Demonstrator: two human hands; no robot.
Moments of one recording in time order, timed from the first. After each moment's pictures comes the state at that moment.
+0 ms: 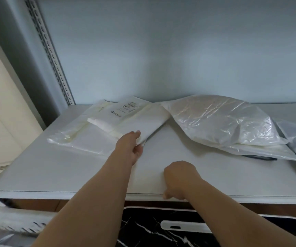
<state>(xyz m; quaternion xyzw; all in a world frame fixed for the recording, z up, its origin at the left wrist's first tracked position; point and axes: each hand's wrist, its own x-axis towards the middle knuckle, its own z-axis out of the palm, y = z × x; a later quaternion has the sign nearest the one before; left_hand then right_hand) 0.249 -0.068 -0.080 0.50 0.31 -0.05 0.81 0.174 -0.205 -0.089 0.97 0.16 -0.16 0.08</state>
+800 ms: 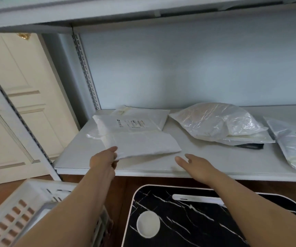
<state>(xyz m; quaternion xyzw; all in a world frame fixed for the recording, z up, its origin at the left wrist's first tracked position) 0.101 0.028 -0.042 0.56 0.37 0.11 0.73 0.088 -0.229 -0.060 0.92 0.01 -0.15 -0.35</state>
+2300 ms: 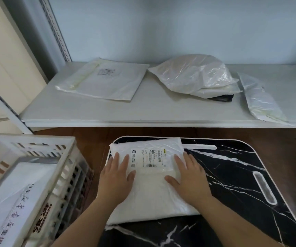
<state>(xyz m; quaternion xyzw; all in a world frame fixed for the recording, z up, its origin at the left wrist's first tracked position) -0.047 -0.037 -0.200 0.99 0.00 -0.07 0.11 -0.057 -0.270 -0.195 0.99 0.01 -0.08 -0.09</state>
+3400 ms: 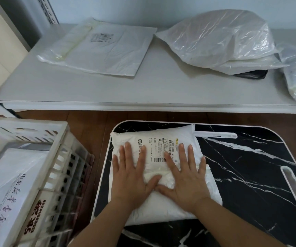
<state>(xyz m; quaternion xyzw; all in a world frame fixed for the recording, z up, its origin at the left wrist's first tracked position) -0.035 -0.050 -0.272 0.99 -0.08 0.00 0.09 -0.042 -0.238 -0.268 0.99 0.09 -0.04 -0.06</state>
